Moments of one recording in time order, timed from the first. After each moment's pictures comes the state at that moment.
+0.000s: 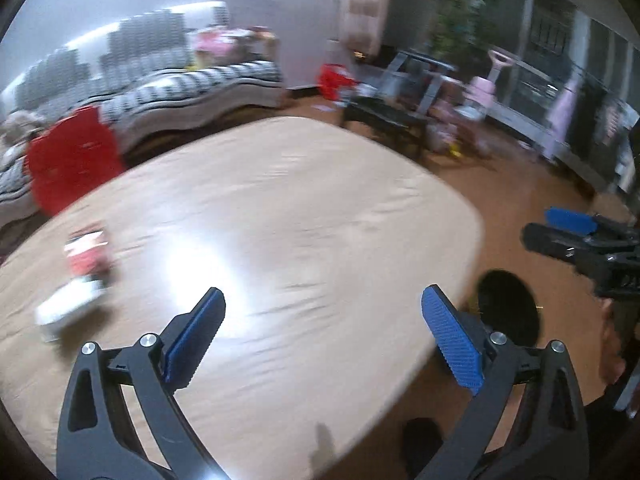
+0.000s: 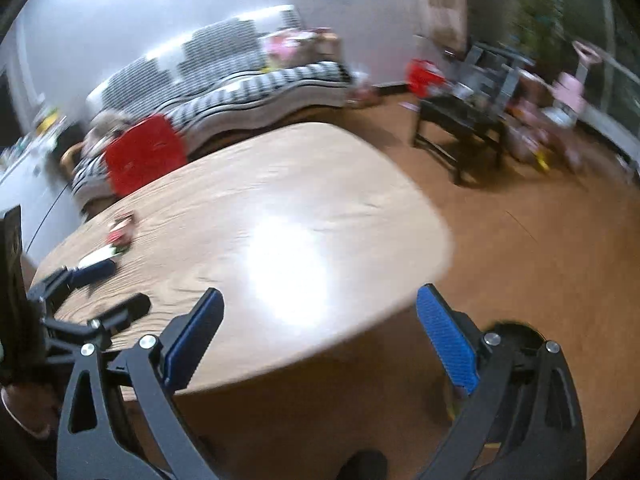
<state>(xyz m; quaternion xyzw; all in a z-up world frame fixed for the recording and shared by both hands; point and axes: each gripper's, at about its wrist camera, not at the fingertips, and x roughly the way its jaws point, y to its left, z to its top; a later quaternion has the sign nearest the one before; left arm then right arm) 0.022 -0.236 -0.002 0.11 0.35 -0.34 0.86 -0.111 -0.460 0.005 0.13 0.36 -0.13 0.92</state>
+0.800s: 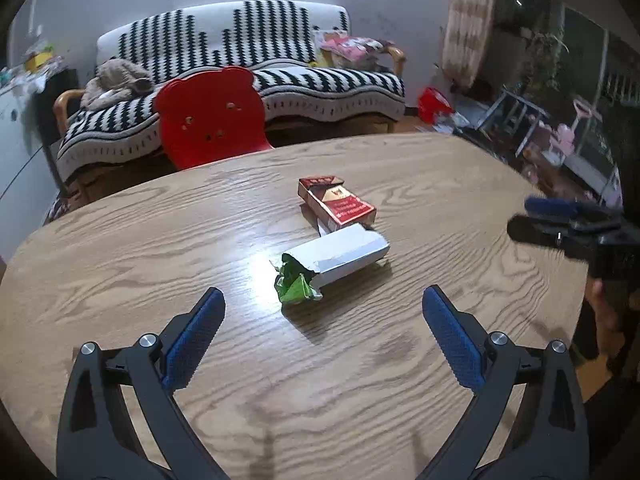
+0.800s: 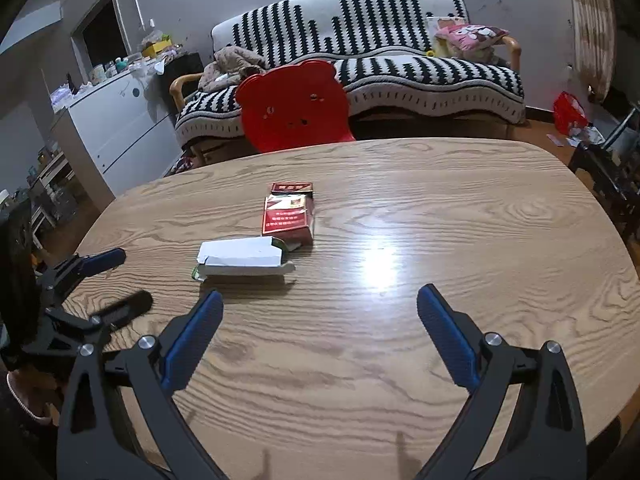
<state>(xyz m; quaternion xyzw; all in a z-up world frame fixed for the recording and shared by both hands) 0.116 -0.013 -0.026 0.07 0.35 -0.23 0.90 0.087 -0.239 -0.018 0.07 0.38 0.08 0.92</state>
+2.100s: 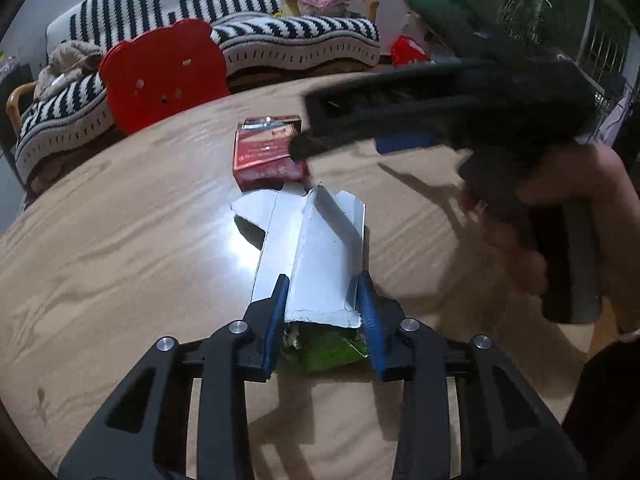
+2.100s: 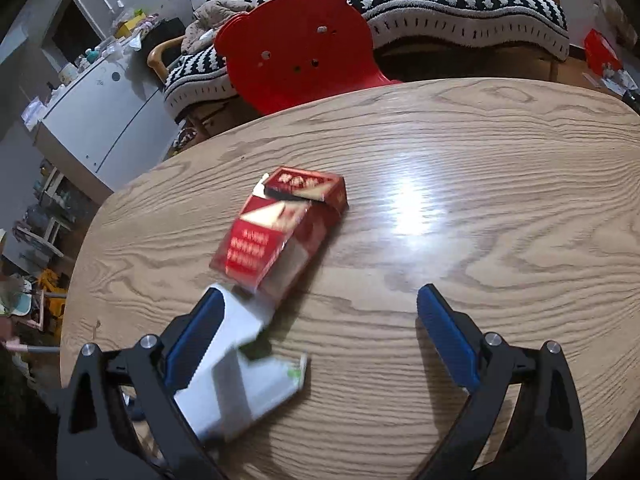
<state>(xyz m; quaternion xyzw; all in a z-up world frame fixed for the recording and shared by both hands) 0.159 -0.030 -0.075 0.10 0.43 -0.28 0.85 0.254 -0.187 -0.090 0.13 0.48 0.11 0.86</state>
